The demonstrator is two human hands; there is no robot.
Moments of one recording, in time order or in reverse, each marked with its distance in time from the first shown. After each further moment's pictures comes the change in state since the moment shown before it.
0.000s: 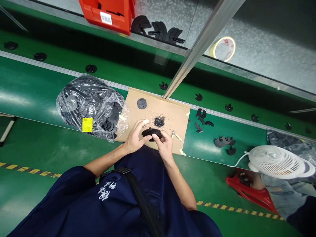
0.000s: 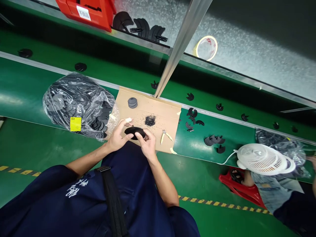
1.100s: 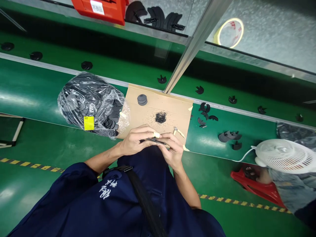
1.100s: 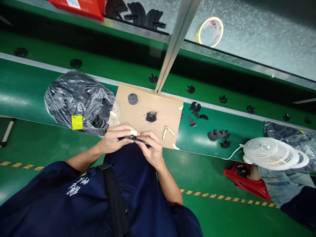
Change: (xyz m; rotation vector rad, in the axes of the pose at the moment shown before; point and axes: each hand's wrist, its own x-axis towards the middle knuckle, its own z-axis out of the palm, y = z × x) left_hand 0.023 0.046 -0.021 -0.195 -0.170 0.227; right_hand -0.025 -0.024 -0.028 -0.295 -0.101 -0.443
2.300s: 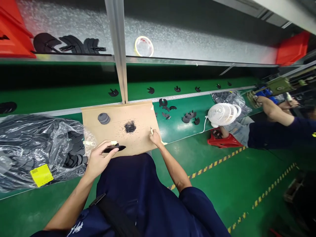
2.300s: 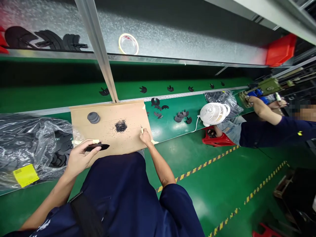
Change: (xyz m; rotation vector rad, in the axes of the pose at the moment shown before) left_hand -0.032 -0.041 0.001 0.048 -0.026 -0.481; right_hand -0.021 0.171 -0.063 -0.720 -0.031 0.924
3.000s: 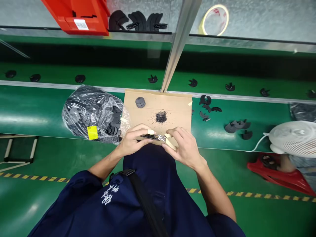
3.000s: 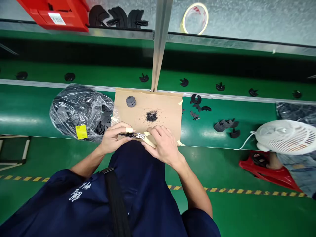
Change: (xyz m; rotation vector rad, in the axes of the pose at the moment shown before) left_hand 0.011 0.039 -0.012 -0.051 -0.020 0.311; right_hand -0.119 -0.104 -0.099 -0.073 0.171 -1.117
